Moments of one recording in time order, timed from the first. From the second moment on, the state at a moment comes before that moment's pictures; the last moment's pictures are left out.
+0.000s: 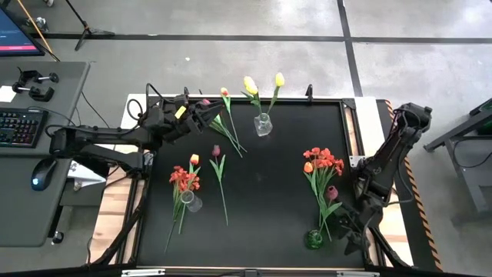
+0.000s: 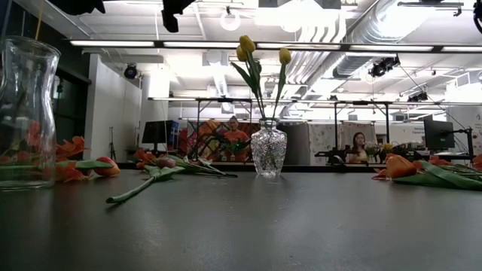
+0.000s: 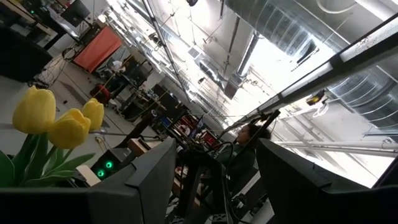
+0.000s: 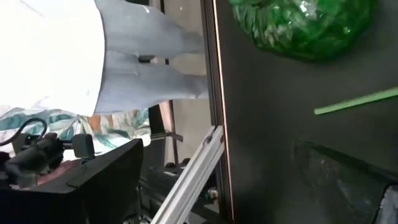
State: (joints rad) left arm 0.16 1.10 0.70 0.77 -0.20 -0.71; right arm 1.09 1.03 0.35 0.07 -0.05 1.36
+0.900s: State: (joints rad) left arm 0.16 1.10 0.70 0.77 -0.19 -0.73; right arm 1.09 1.45 0.46 0.48 0.06 1.24
